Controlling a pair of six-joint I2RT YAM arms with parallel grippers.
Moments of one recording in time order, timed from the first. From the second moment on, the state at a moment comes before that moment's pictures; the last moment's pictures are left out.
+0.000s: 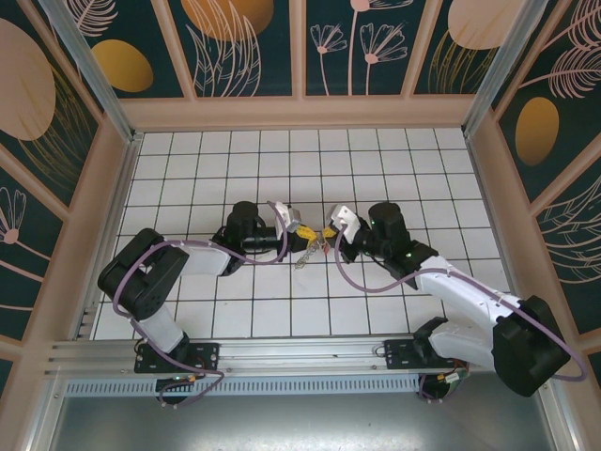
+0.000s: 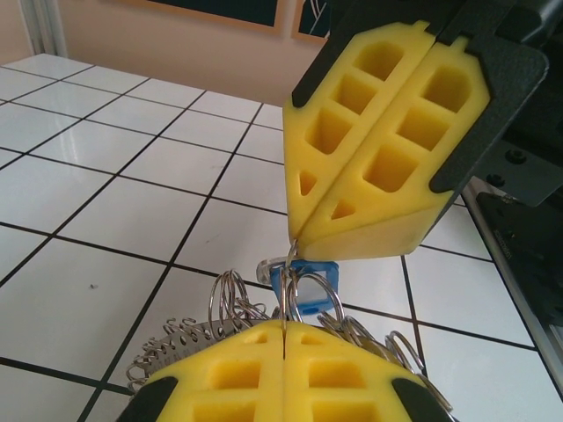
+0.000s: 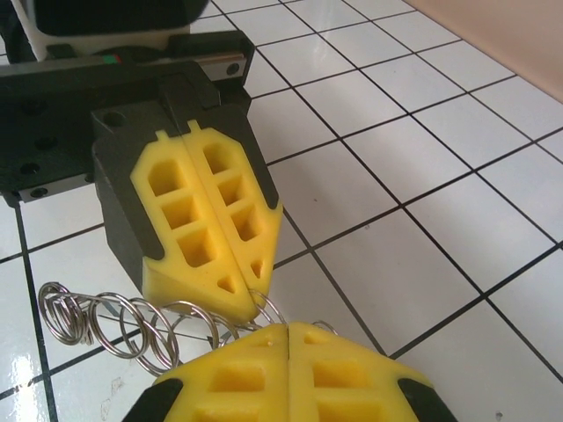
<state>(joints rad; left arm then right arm) -0.62 1.70 0.64 0.80 0.83 0.00 0.61 1.12 0.59 0.04 -0.39 -0.33</state>
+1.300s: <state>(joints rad) -0.61 1.70 0.78 0.59 0.88 0.08 0.62 1.15 0.66 -0.03 -0.39 -0.38</state>
